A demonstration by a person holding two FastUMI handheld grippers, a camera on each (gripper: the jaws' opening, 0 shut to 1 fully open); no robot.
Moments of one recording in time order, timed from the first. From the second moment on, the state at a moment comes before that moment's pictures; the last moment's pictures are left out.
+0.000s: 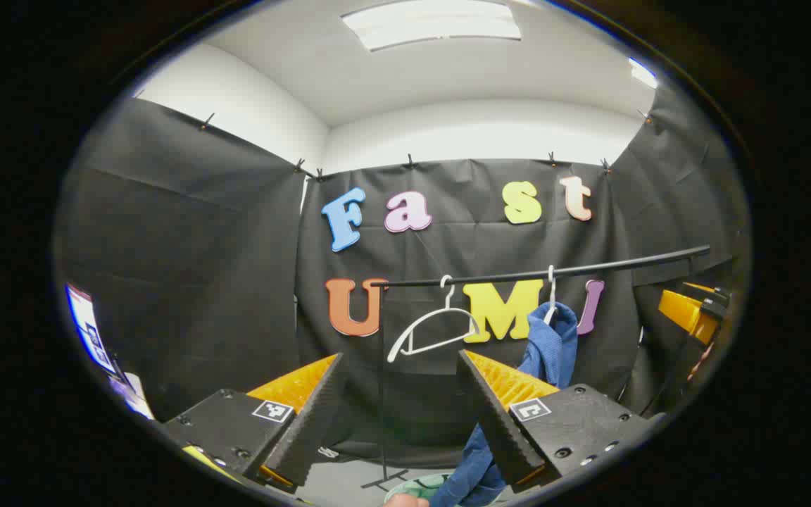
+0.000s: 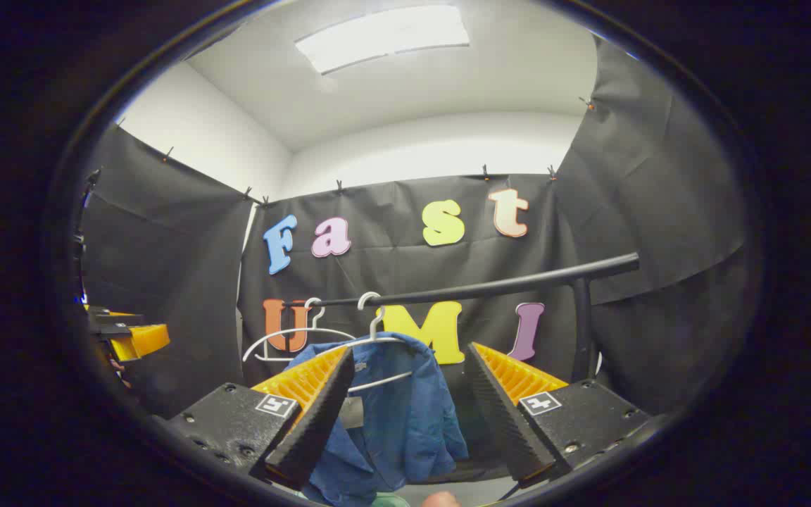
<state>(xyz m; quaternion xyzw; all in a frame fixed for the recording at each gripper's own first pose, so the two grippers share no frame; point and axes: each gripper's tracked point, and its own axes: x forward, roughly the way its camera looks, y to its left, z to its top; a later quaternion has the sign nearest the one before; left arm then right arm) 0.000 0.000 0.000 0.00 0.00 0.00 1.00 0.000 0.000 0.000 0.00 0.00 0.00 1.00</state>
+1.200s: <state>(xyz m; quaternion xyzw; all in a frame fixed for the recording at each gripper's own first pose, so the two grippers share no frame) -0.001 -0.104 -0.023 -0.04 0.05 -0.06 1.00 -0.008 -0.041 -0.030 0.00 0.04 0.00 1.00</state>
